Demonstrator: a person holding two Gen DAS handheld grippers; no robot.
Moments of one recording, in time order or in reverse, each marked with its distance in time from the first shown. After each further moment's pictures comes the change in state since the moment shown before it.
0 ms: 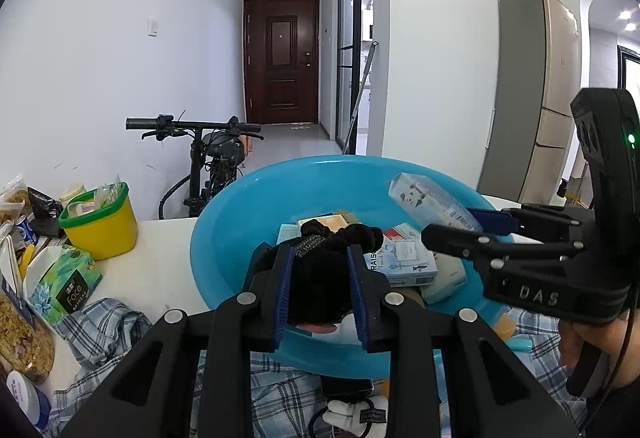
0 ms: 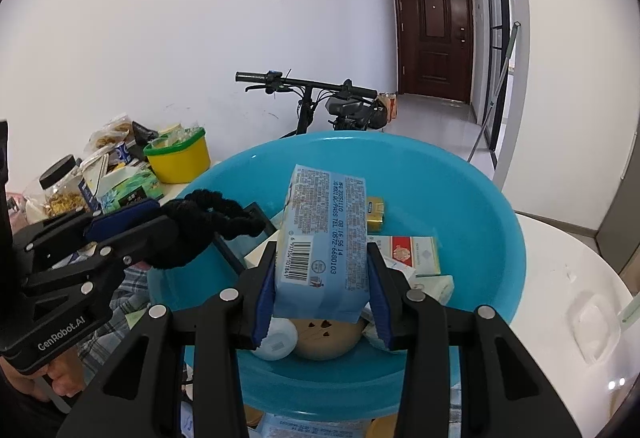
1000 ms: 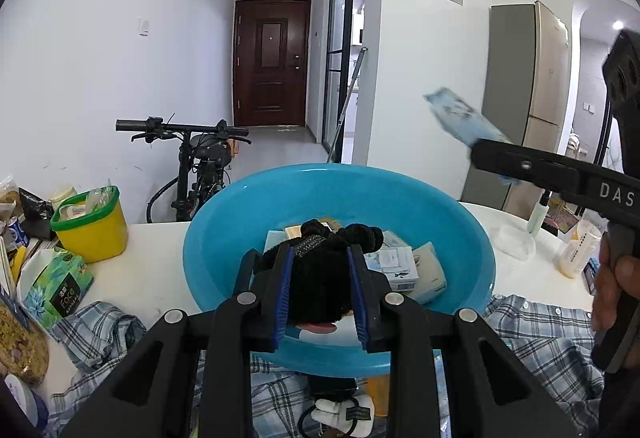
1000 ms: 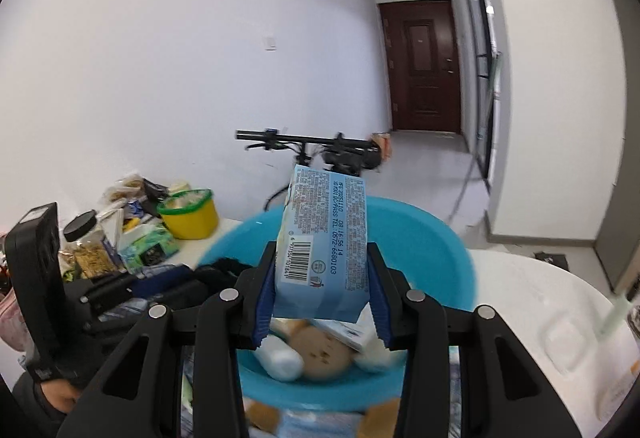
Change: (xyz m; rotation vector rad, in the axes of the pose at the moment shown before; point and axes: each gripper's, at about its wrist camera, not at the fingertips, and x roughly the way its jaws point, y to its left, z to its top) left arm -0.011 0.003 0.010 -0.016 -0.008 -0.061; right arm -0.066 -0.009 0.036 0.050 -0.159 0.011
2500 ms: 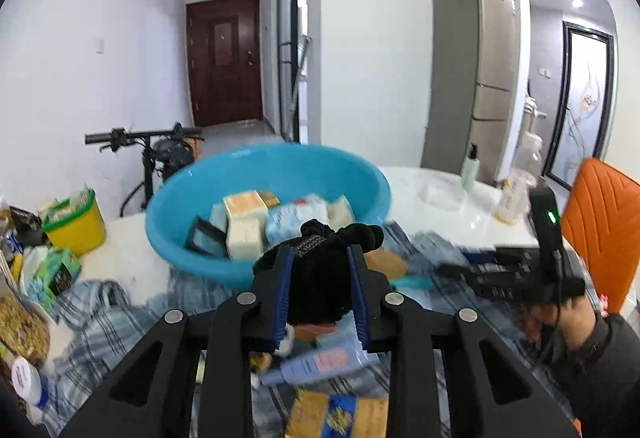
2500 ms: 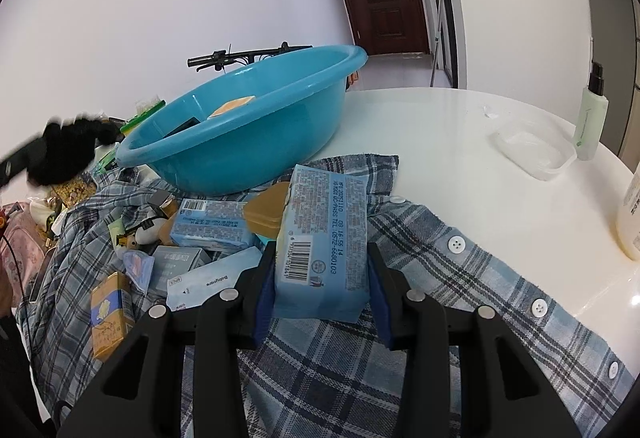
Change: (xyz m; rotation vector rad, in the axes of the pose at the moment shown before) left arm -0.080 -0.067 -0.030 0.125 0.024 -0.108; right arm -0.048 -0.088 -0.168 0.174 0.225 -0.067
